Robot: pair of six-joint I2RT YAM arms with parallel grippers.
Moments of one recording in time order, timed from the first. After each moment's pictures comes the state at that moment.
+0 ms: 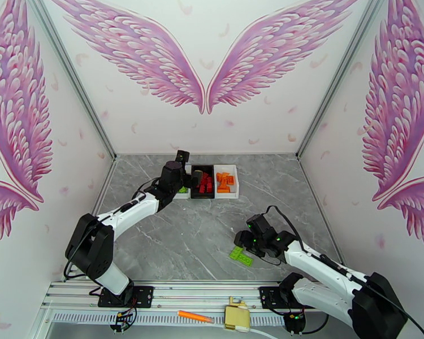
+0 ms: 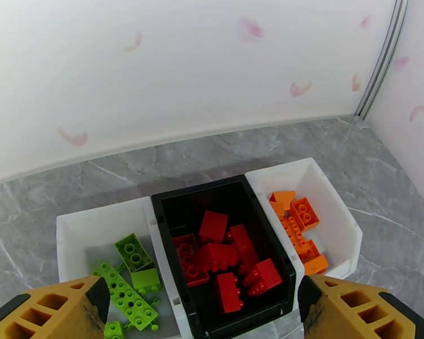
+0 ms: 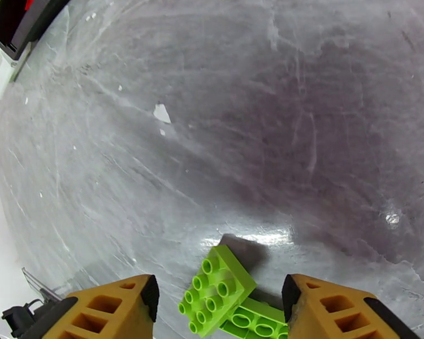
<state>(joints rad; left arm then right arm) -0.53 1.63 1.15 0.08 -0.15 -0.17 0.58 1.05 0.49 -0.54 -0.12 0.95</state>
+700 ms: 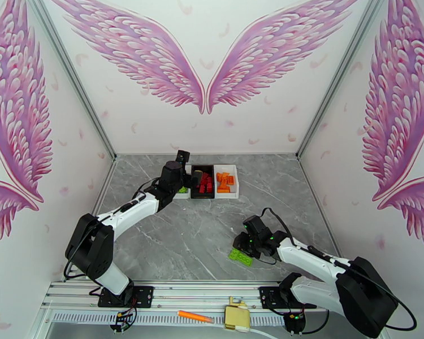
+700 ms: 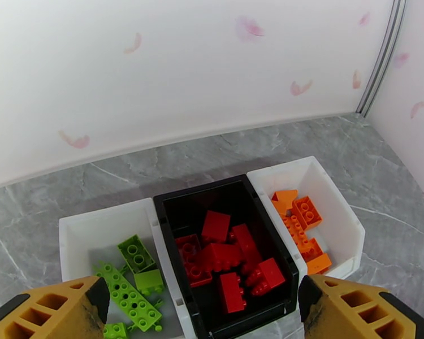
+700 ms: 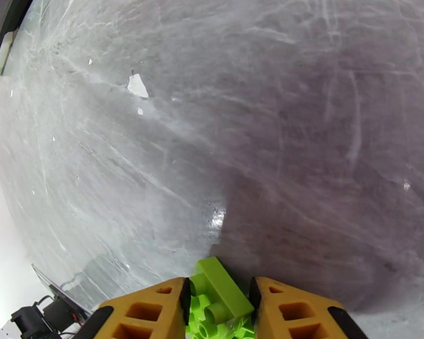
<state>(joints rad) -0.53 1.63 1.15 0.08 -0.15 -0.15 0.58 1.16 0.45 -0.39 -0.19 1.00</state>
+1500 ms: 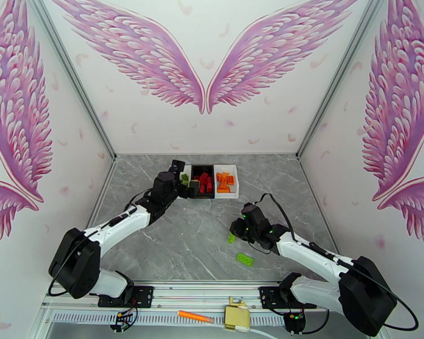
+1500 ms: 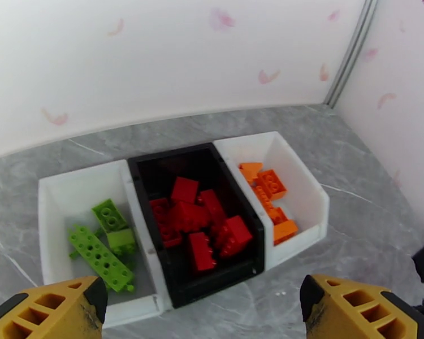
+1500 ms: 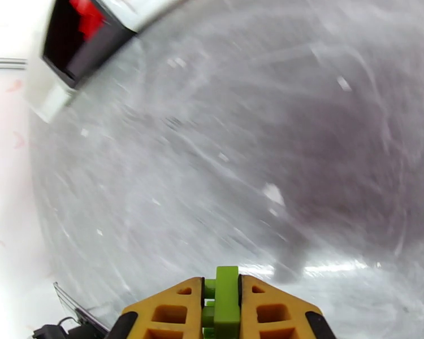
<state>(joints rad) -0.56 1.41 0.87 0.17 0.02 -0.27 0.58 1.19 0.61 -0.22 -0.08 0.94</state>
